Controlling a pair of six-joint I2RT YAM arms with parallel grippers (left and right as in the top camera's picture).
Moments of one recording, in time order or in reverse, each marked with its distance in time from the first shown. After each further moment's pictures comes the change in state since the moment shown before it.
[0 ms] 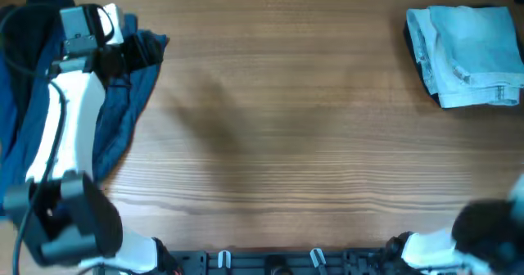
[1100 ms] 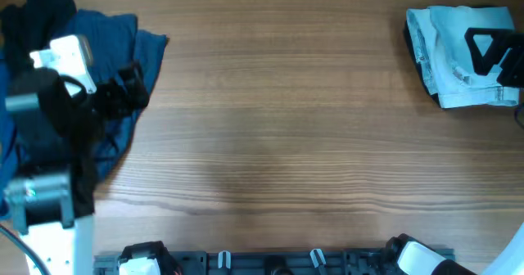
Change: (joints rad) left arm -0.035 -0.696 -0.167 -0.115 -0.092 0.000; right arm 0.001 -0.284 0.006 -0.643 -0.283 0.042
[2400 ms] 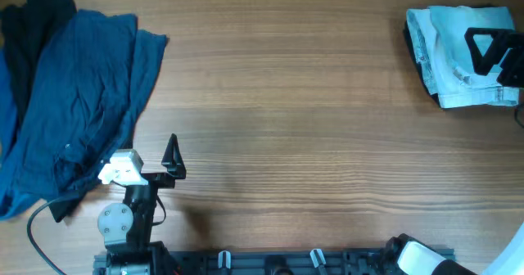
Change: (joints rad) left arm -0.016 -0.972 -1.195 0.656 0.048 -0.075; right arm 0.000 0.000 0.000 -0.001 -0.004 0.000
